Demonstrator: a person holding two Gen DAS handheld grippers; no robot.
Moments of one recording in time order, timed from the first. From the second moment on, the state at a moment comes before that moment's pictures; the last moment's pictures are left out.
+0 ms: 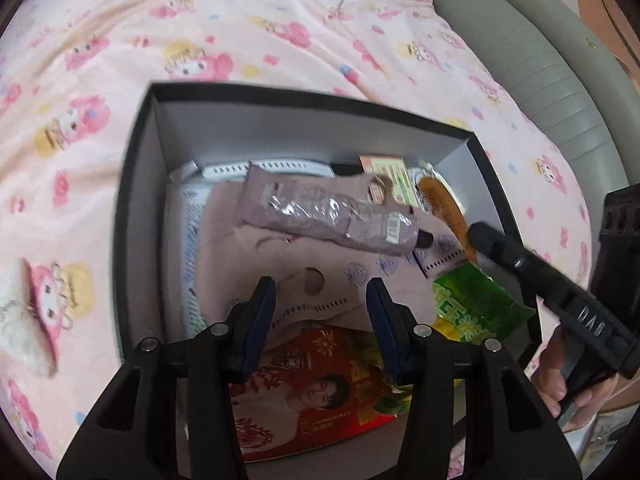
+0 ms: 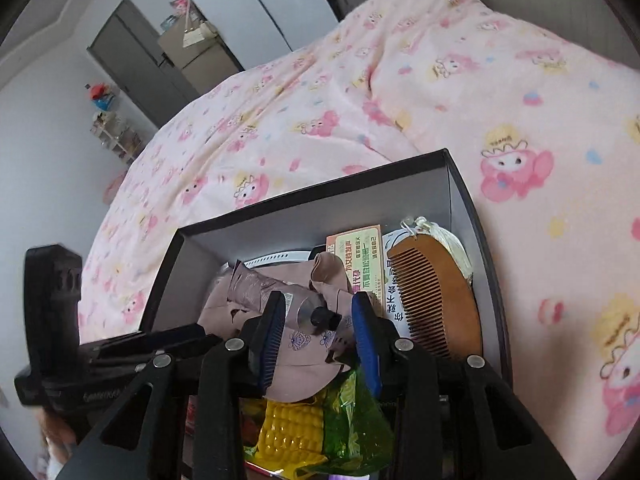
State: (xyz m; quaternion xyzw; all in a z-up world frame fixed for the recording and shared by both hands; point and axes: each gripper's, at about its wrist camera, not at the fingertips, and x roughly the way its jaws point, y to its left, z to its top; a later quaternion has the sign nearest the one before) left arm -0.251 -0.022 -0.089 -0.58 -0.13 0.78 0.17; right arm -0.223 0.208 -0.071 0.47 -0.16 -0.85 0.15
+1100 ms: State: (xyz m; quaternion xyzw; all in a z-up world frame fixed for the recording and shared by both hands) left arm -0.069 -0.105 0.033 -0.48 -0.14 0.85 0.17; right arm -0.072 0.067 0.019 0.42 -0.02 -0.89 0.20
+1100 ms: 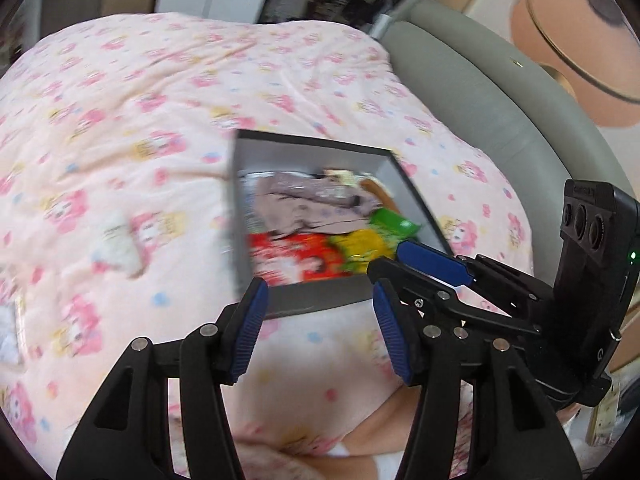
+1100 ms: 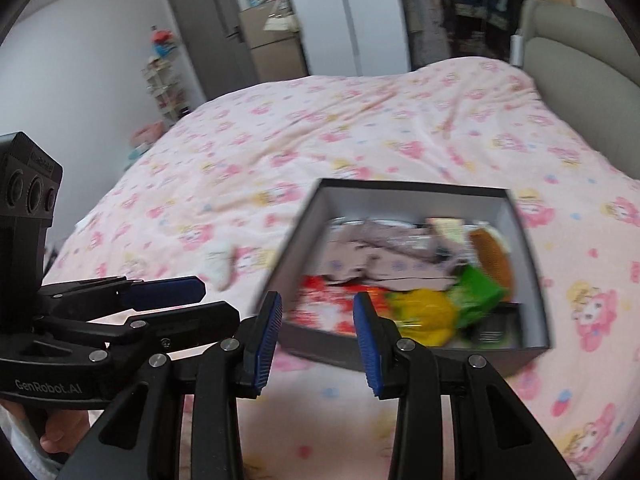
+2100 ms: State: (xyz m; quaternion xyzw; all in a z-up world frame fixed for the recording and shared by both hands) left arm -0.178 -0.295 -0.178 -0.58 -0.42 0.70 -0.01; right arm -0.209 -0.151 -0.166 0.59 0.01 -0.76 0.27
